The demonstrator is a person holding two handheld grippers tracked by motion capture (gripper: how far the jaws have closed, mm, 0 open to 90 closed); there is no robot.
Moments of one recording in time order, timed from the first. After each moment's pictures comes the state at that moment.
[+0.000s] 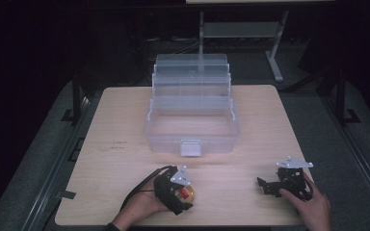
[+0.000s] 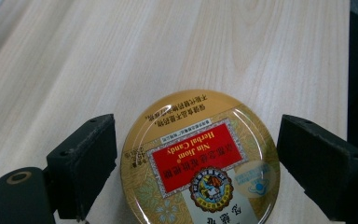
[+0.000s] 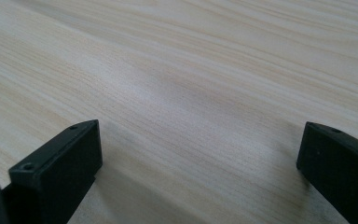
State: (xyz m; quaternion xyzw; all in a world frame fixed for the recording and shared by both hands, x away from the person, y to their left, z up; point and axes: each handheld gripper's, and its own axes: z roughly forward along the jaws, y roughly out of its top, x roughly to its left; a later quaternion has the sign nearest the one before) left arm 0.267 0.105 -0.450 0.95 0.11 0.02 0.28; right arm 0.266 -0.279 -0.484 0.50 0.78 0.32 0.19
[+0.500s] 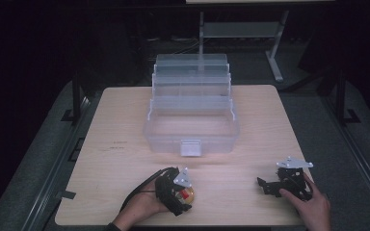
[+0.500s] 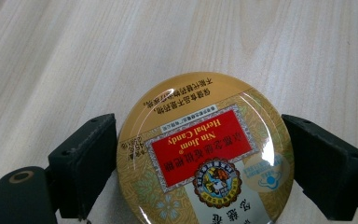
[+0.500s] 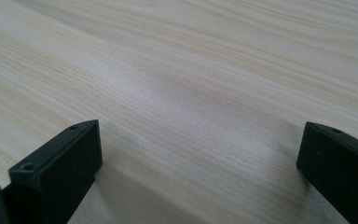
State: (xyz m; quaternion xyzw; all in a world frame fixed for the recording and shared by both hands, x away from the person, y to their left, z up) left arm 0.266 0.102 -0.456 0.96 0.11 0.02 0.26; right arm 0.266 -0.279 -0.484 0.50 0.78 0.32 0.19
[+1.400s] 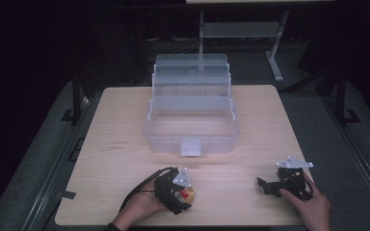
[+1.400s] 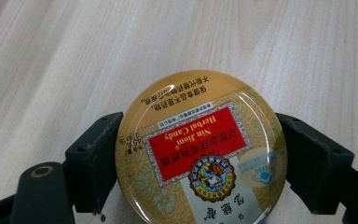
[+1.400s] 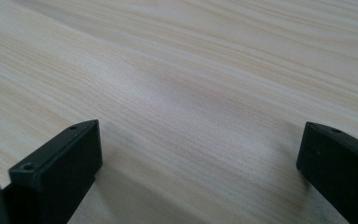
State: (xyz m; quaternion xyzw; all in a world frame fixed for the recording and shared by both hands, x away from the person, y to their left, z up) left arm 0.266 0.104 -0.454 0.96 0.11 0.02 0.26; right arm 0.266 -0.279 -0.484 0.50 0.78 0.32 0.19
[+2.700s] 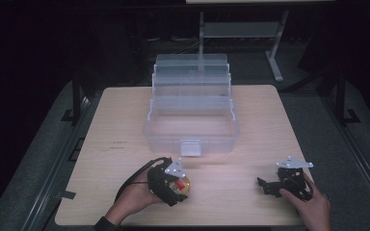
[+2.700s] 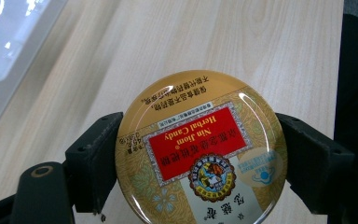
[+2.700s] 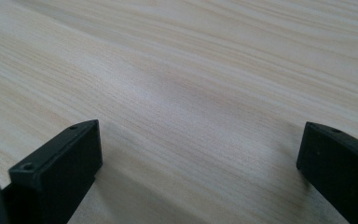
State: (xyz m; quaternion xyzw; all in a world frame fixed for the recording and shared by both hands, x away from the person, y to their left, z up) left arm 0.276 0.118 -0.416 0.95 0.12 0.03 0.28; right arm 0.266 -0.279 -0.484 0.50 0.78 0.32 0.19
